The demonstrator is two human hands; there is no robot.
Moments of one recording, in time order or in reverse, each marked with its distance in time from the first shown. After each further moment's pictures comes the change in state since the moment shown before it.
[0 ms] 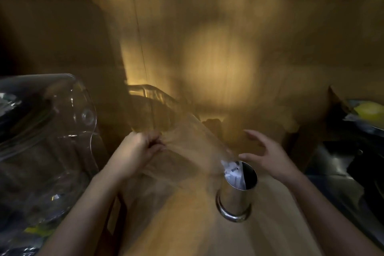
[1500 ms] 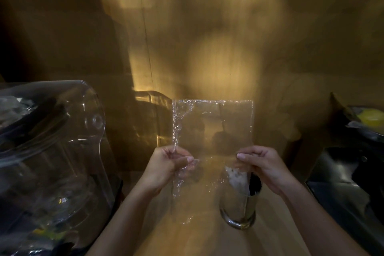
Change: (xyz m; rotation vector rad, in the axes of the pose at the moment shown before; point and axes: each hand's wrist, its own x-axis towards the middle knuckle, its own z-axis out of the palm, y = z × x) left_hand -0.002 0.022 0.050 -1.039 -0.049 -0.476; right_hand -0.007 -0.017 0.019 0.708 -0.100 0.174
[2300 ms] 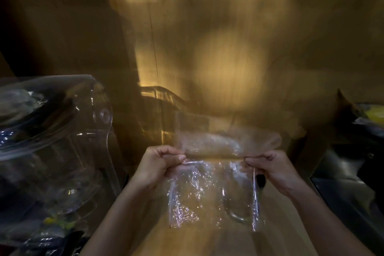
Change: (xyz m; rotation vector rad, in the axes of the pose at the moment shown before) left_hand -0.015 -0.003 -0.018 -0.040 0.134 -0.075; right_hand -0.002 0.023 -0.012 -0.056 0.023 -0.028
